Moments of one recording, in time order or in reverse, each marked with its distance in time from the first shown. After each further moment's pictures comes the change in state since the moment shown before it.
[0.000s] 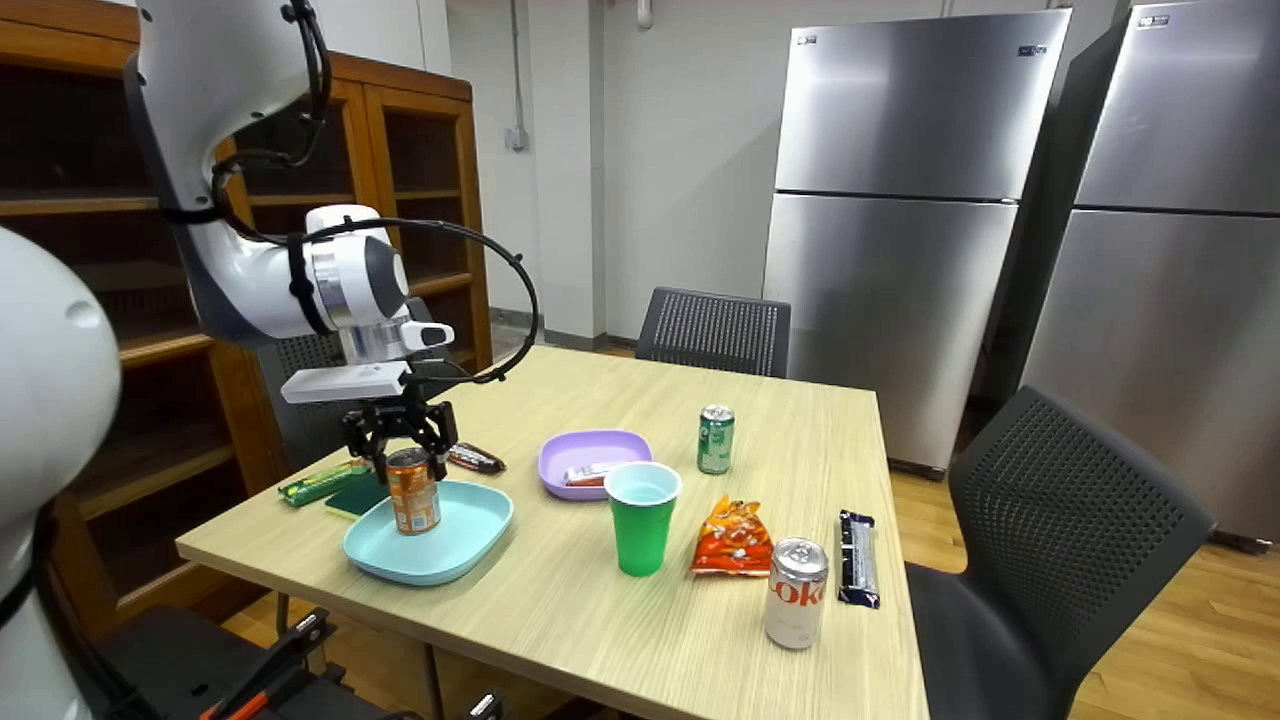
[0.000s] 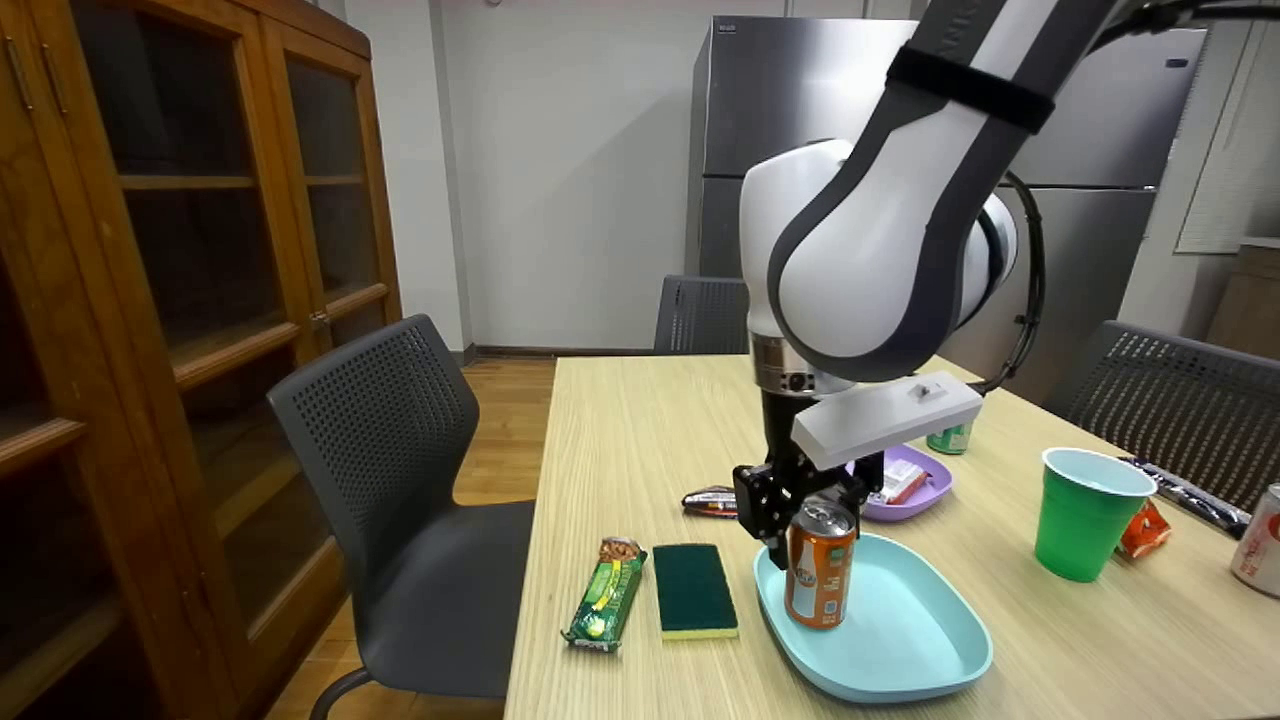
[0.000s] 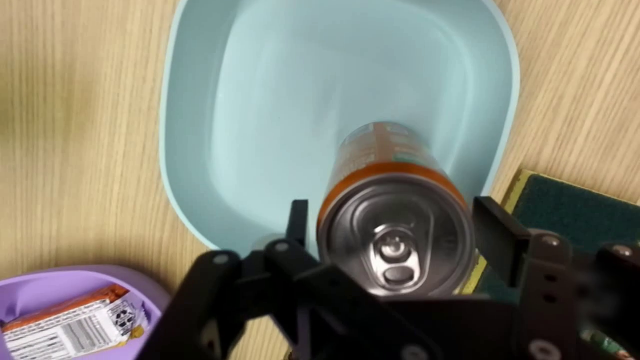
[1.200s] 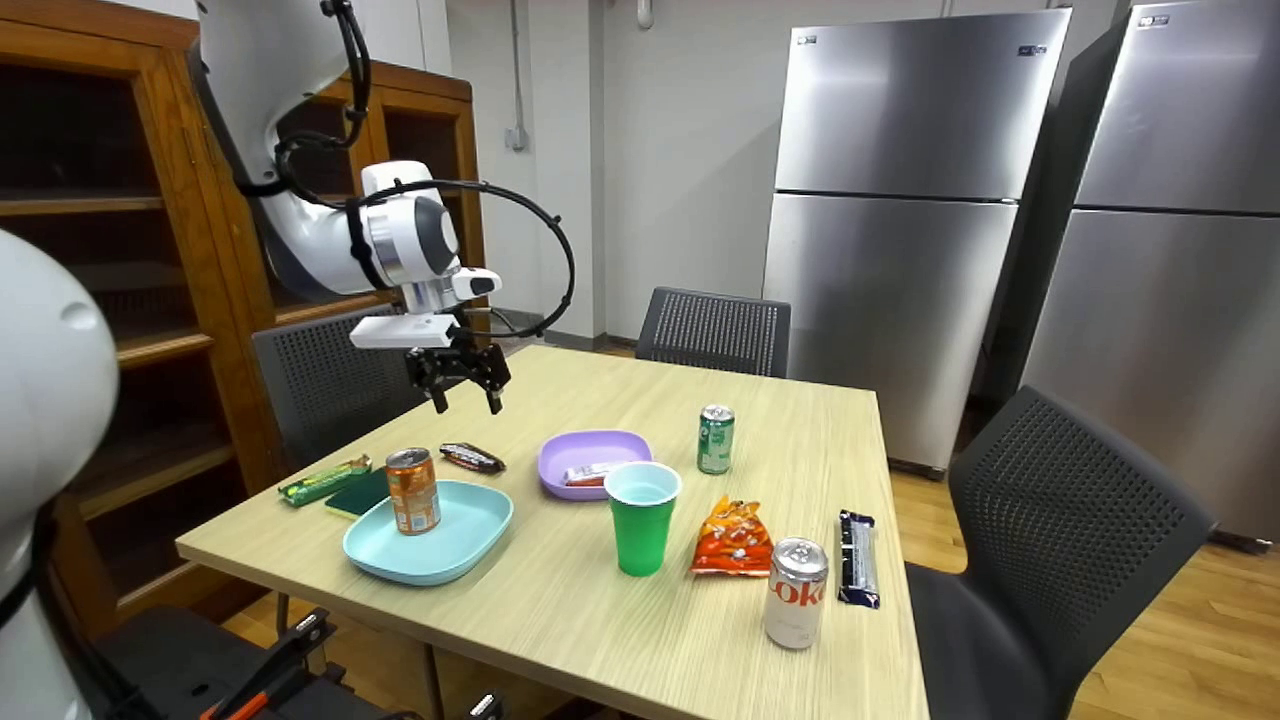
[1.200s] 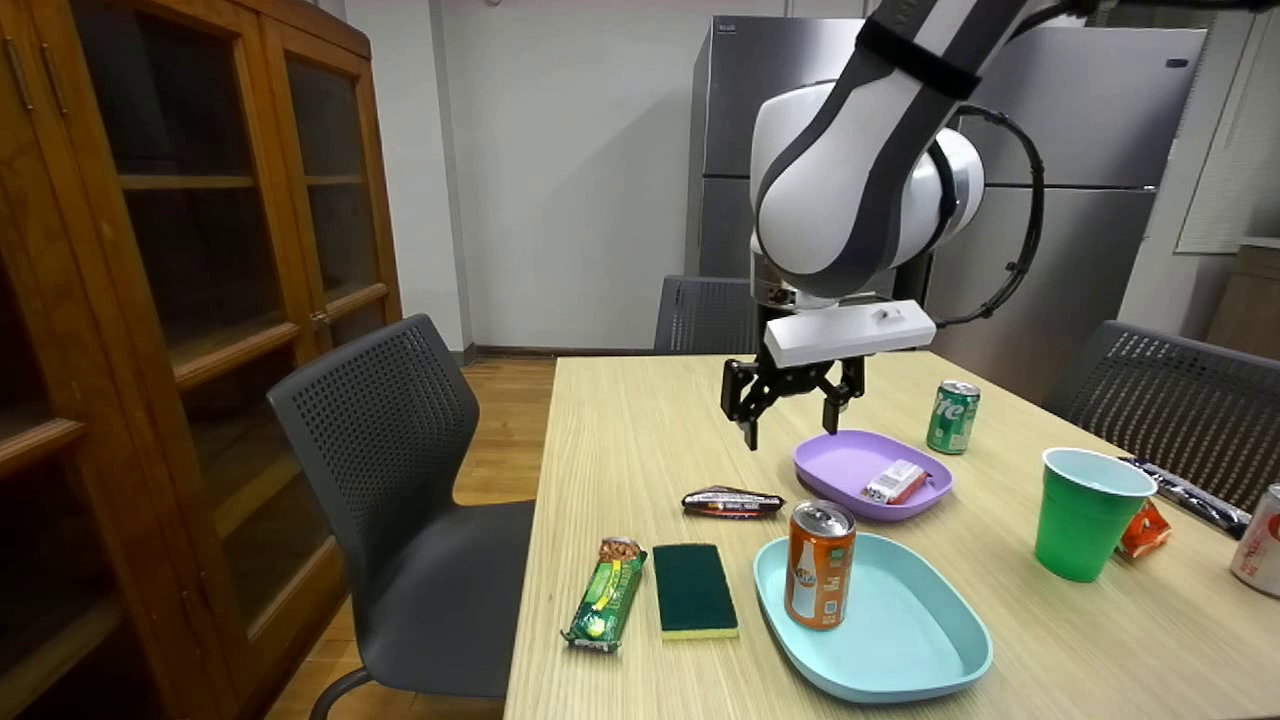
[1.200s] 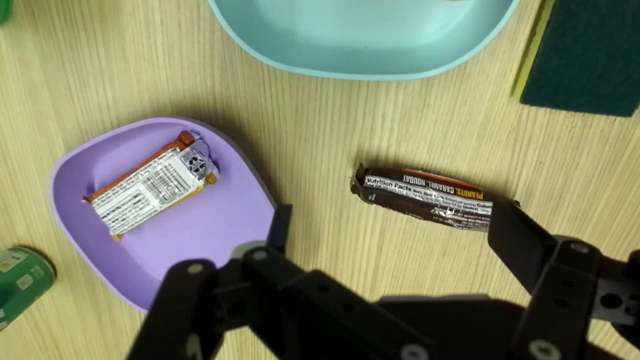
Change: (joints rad) arm -0.014 0.029 -0.071 0.196 0.030 0.008 0.053
